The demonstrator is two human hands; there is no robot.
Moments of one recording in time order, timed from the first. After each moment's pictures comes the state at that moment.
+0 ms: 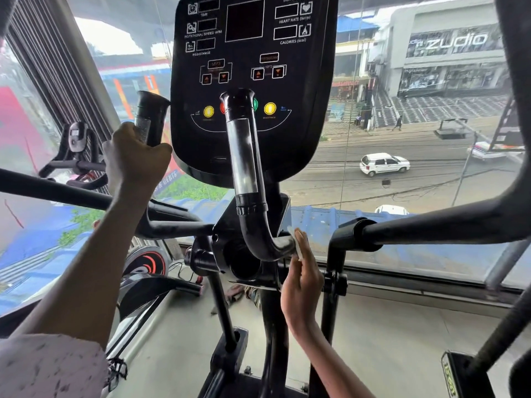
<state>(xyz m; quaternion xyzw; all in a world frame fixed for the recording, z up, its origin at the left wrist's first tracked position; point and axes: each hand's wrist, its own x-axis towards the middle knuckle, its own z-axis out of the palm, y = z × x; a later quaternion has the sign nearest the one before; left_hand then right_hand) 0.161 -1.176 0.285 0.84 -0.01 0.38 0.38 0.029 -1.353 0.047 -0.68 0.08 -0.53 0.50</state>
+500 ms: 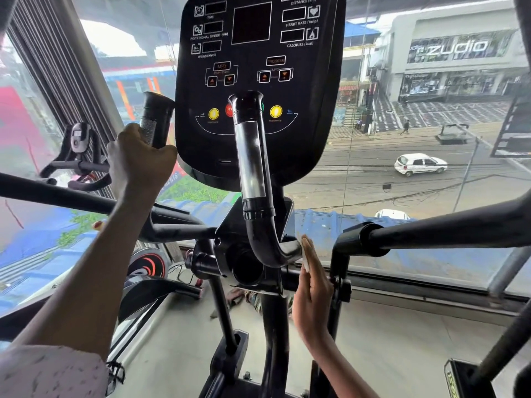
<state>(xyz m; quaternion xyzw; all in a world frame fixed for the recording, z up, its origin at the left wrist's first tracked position) 0.166 -1.174 0.282 0.84 -0.01 0.38 0.39 0.033 -1.369 0.024 -0.69 0.04 -0.50 0.52</state>
